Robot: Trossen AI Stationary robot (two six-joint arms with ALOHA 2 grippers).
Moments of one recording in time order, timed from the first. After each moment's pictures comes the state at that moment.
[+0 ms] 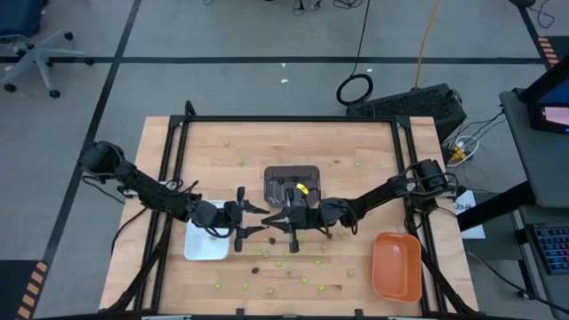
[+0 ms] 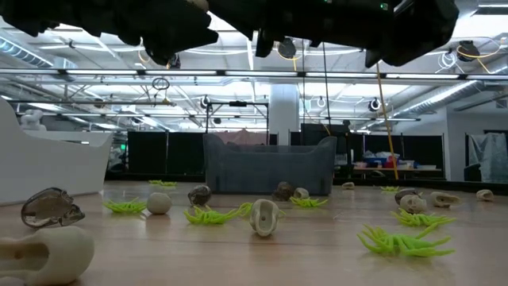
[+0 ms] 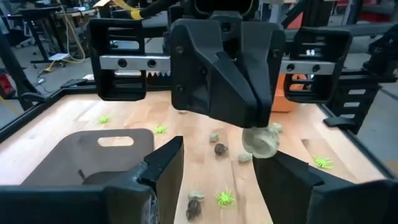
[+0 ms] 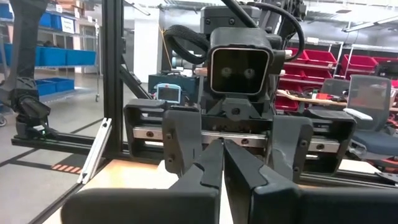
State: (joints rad) left arm -0.42 1.36 0.52 0.70 -0.39 -0.02; right arm 0.25 1.92 0.99 1.13 0.13 -0.09
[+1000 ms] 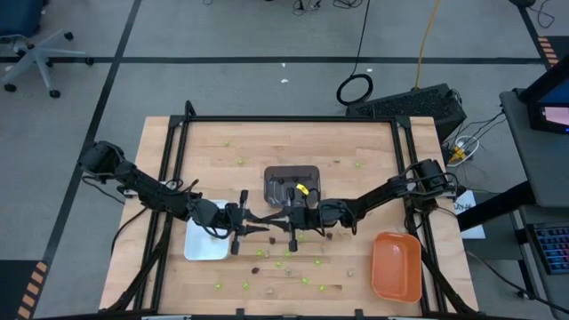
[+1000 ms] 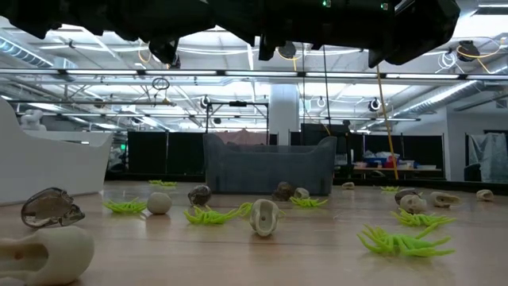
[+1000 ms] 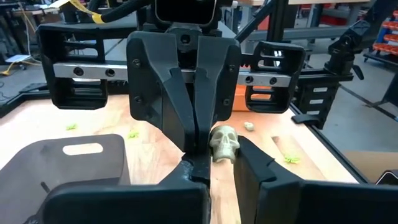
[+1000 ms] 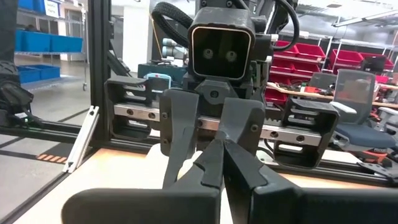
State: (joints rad) left arm -0.40 1.36 0.52 0.71 -0.26 -0.02; right arm 0.25 1.92 0.99 1.08 0.18 -0.12
